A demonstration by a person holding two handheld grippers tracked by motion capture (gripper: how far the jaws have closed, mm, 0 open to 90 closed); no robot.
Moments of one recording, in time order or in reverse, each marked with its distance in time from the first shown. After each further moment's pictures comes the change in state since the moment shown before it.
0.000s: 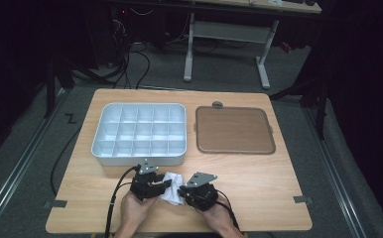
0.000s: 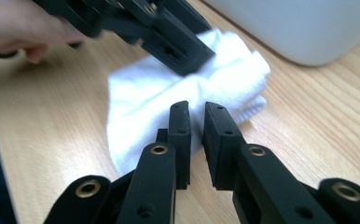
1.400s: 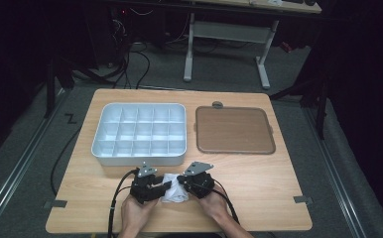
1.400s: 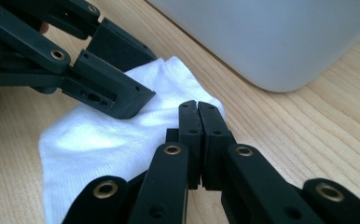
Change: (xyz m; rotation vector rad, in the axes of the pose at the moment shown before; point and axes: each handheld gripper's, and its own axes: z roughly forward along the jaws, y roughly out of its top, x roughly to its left) left arm -0.004 -0.004 -0.007 -0.042 -0.003 -0.023; right arm -0.022 0.015 0.020 -0.029 -0.039 0.001
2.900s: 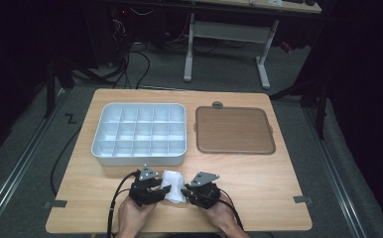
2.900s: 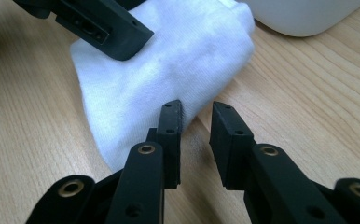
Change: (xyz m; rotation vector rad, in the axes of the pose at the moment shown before) left arm 0.003 -0.005 -0.004 0.051 0.030 0.035; right arm 0.005 -0.032 -0.007 0.036 0.025 -0.004
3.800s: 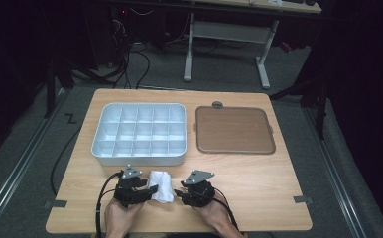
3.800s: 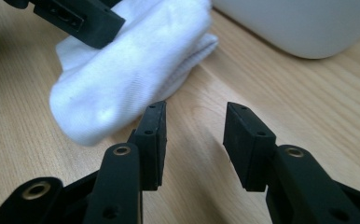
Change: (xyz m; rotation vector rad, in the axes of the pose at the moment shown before) left arm 0.025 0.017 -0.025 -0.025 0.065 -0.064; right arm 0.007 0.012 0.004 -0.032 0.011 0.029
